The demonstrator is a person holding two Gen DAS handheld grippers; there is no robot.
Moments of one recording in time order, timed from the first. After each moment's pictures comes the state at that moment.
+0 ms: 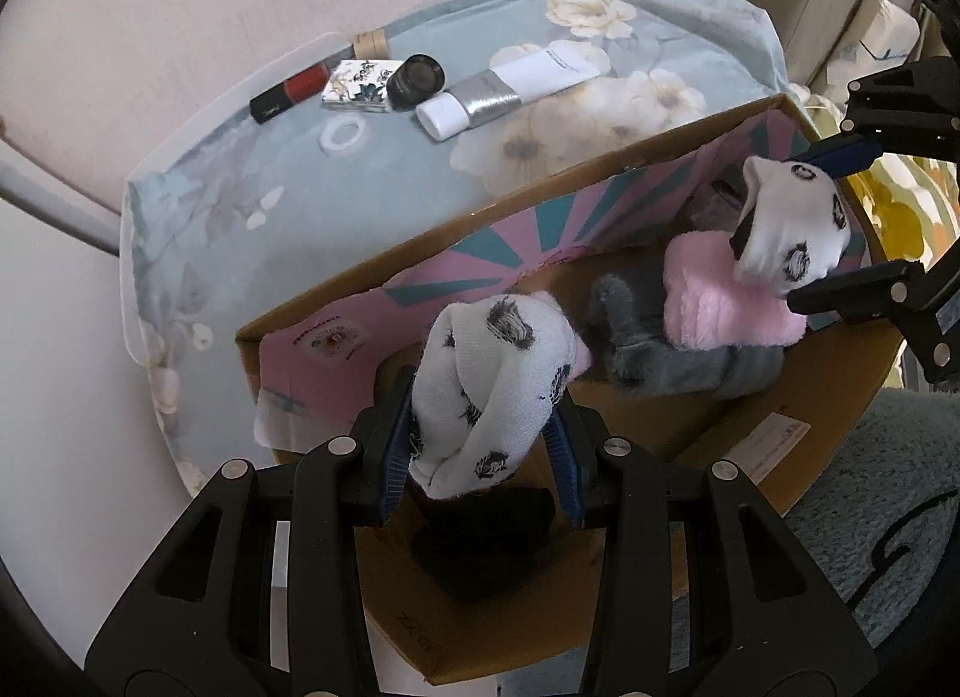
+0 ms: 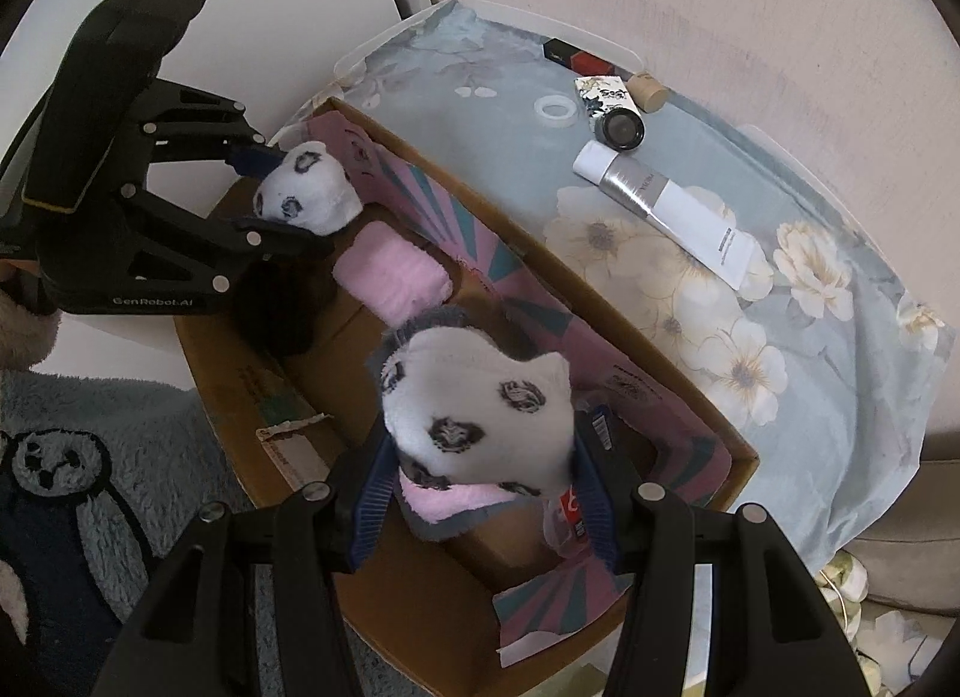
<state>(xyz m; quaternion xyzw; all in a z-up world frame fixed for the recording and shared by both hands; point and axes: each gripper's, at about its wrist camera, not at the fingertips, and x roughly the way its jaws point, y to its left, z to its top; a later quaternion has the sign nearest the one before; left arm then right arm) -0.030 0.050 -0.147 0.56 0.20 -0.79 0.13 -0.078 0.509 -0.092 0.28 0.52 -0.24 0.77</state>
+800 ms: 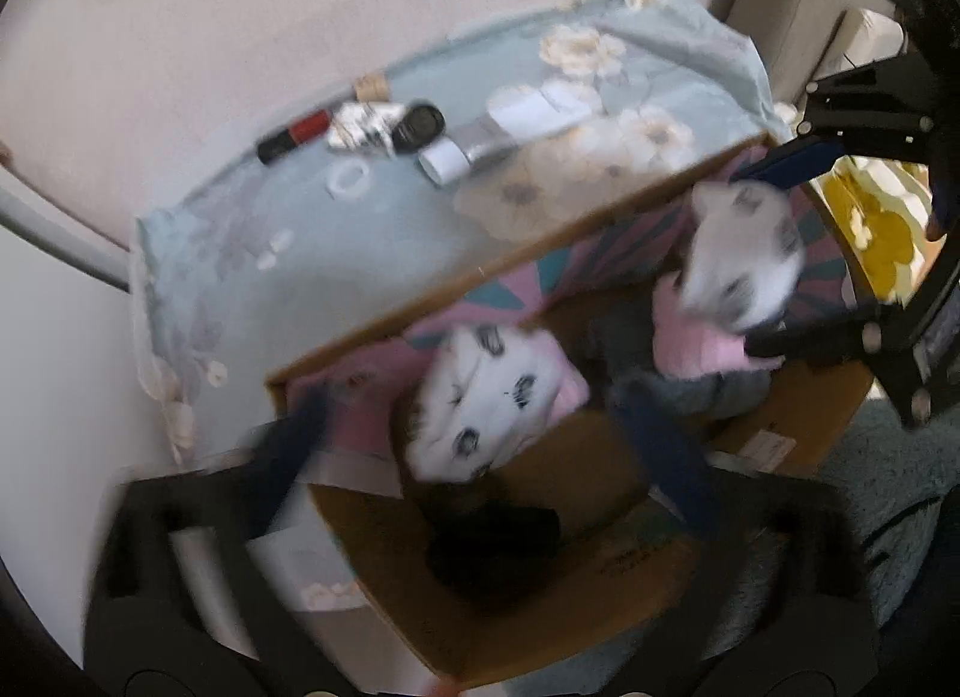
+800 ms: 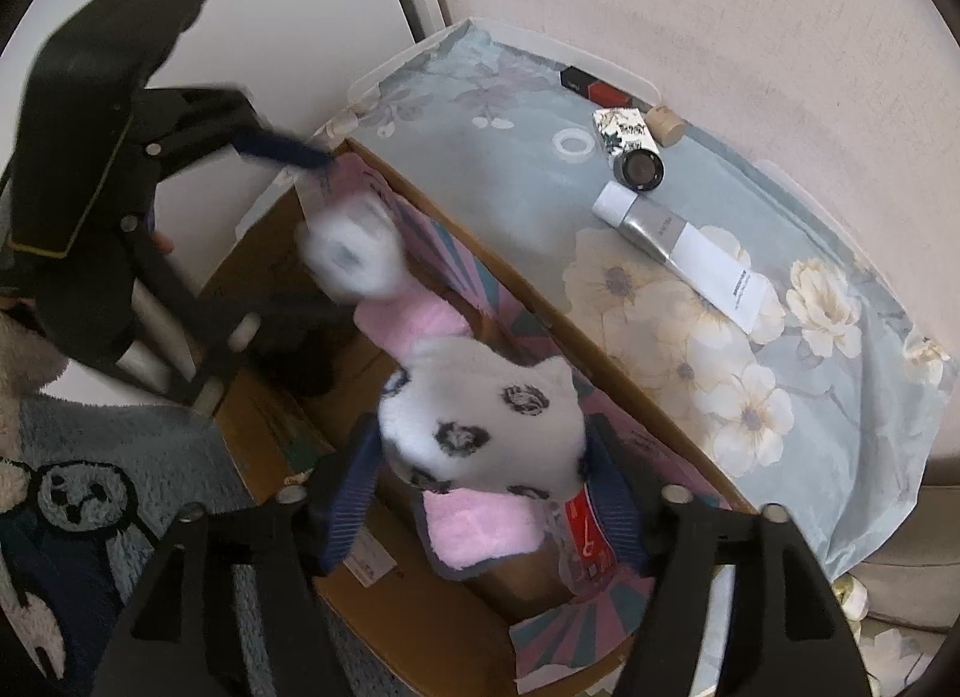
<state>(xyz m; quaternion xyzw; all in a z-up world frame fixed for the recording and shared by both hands) -0.028 0.039 -0.123 0.52 0.19 -0.82 0.15 -0.058 0.499 -0.078 0.27 0.51 -0.21 0.79</state>
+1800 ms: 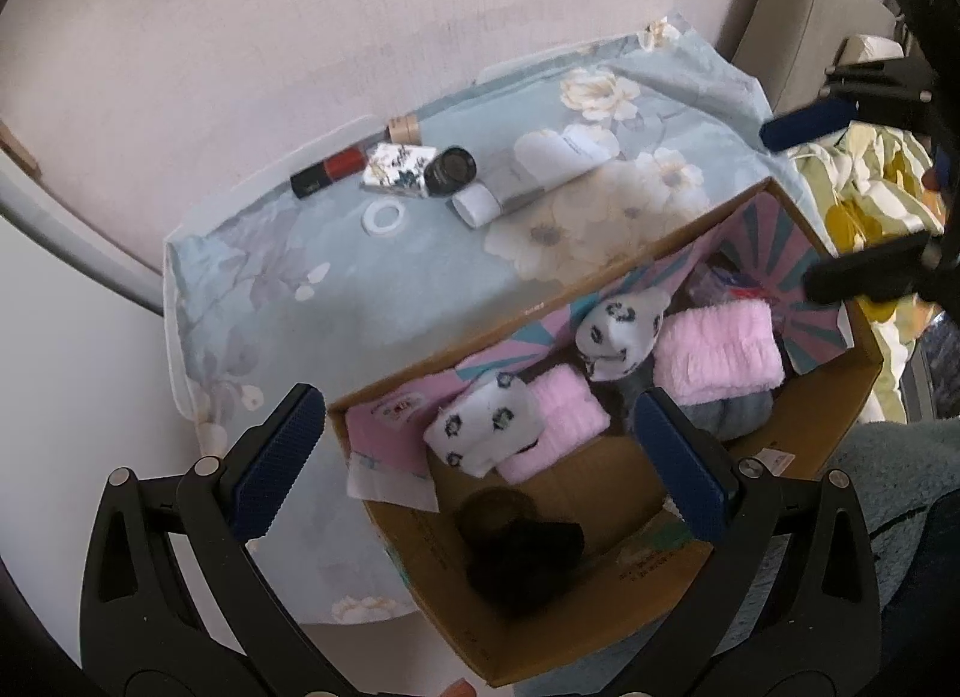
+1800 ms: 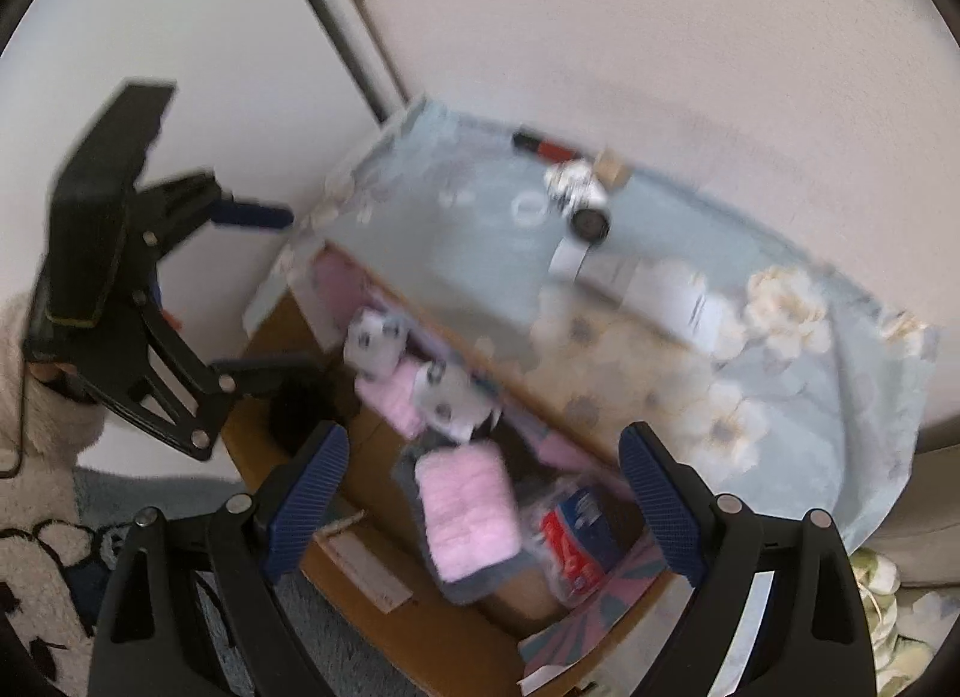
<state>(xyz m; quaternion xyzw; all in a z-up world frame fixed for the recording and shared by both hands) -0.017 0.024 -0.106 0.49 0.20 -0.83 0.17 -0.088 0.475 -0.032 0.28 0.45 -0.23 0.82</state>
